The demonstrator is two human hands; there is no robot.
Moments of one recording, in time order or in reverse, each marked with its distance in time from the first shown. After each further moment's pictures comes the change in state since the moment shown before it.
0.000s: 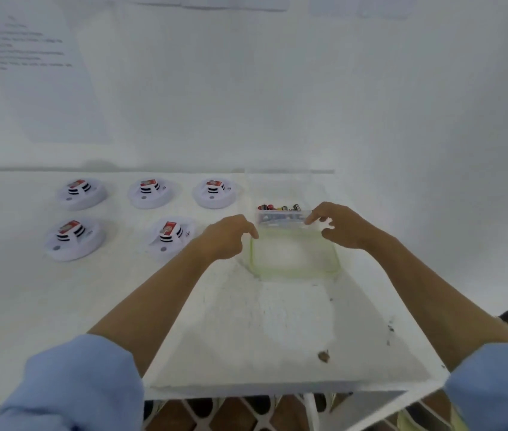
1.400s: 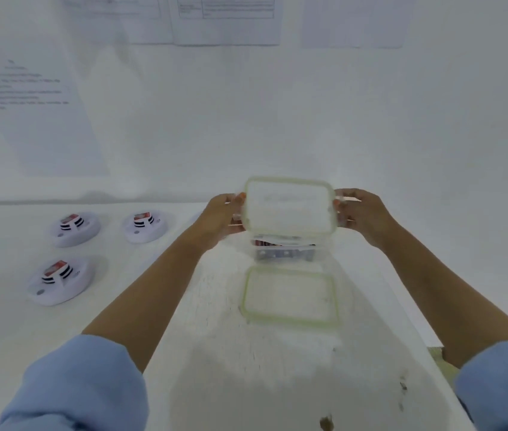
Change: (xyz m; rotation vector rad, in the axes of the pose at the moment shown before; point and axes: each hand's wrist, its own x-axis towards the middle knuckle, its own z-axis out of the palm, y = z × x) left_hand 0.052 0.013 -0.059 -1.230 0.246 -0.101; right_hand 0.042 0.013 -0.055 0.929 0.339 0.190
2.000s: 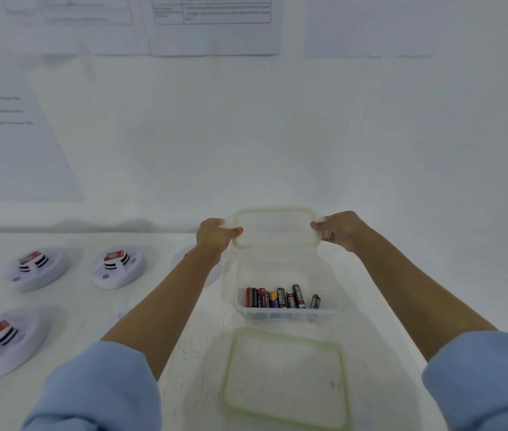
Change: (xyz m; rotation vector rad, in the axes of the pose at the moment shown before) left_hand 0.124 -0.024 -0.001 0.174 0.435 -0.187; right_hand 0.144 0.021 0.018 -0.034 0.057 0.321
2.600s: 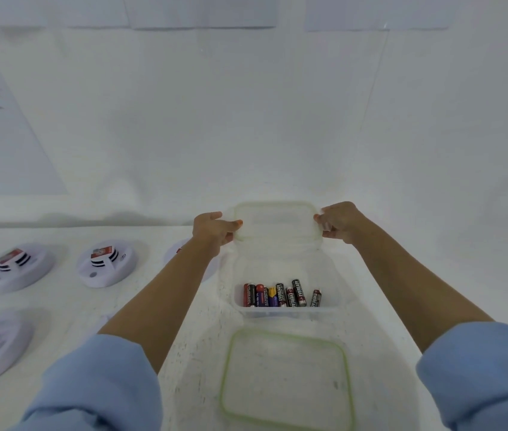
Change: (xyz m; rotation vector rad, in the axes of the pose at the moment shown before) left_hand 0.025 -0.007 0.011 -0.213 -0.026 -0.123; right_hand 0.006 0.000 0.007 -0.055 0.065 0.039
